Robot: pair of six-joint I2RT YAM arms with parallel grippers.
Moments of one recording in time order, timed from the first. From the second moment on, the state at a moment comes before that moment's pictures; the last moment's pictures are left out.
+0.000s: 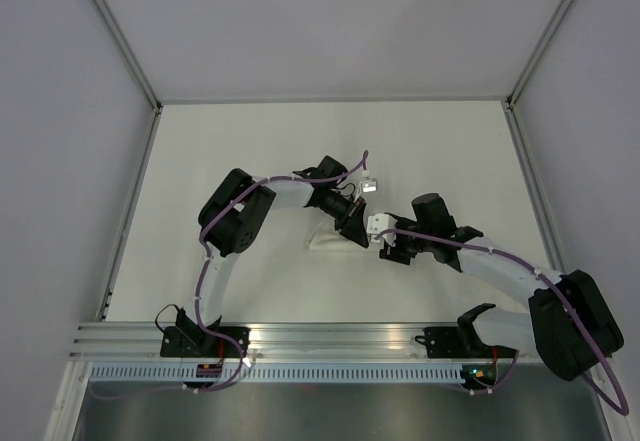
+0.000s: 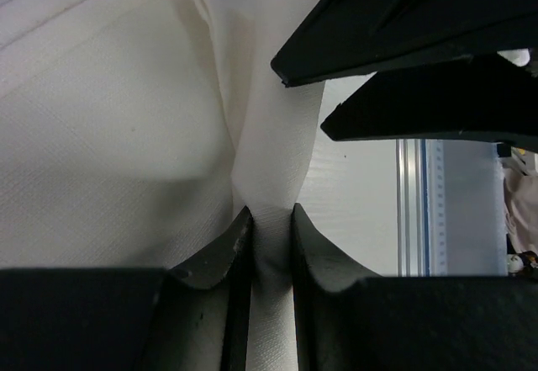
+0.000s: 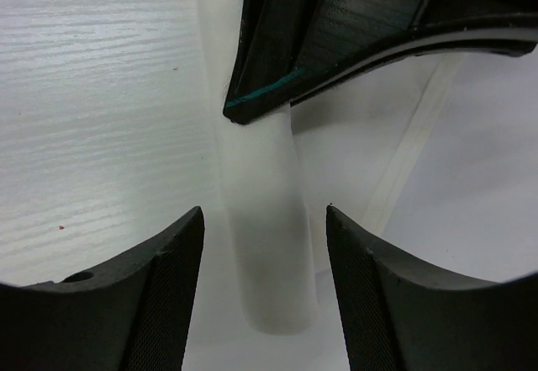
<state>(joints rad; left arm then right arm) -0.66 2.23 1.40 -0.25 1.10 0.16 0.45 1.20 0.51 -0.17 -0.48 -0.88</state>
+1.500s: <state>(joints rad) -0.67 1.39 0.65 0.45 0.24 -0.03 0.35 1.99 1.30 -0.99 -0.66 -1.12</state>
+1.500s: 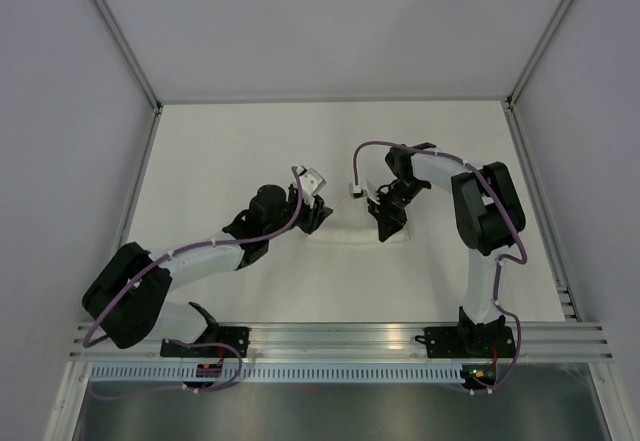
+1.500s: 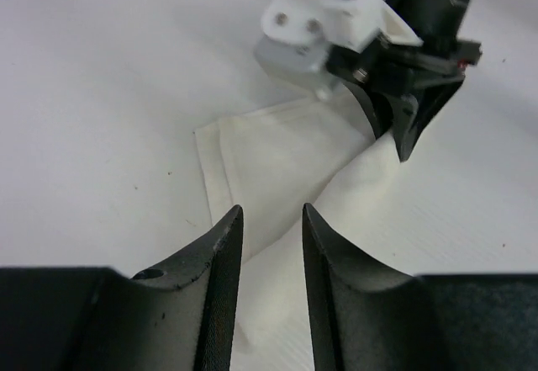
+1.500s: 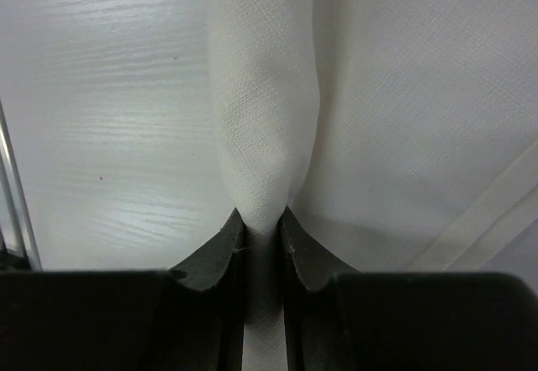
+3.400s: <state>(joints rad) -0.87 1.96 1.16 -0.02 0.52 0.35 0.22 2.17 1.49 -1.32 -0.85 -1.09</state>
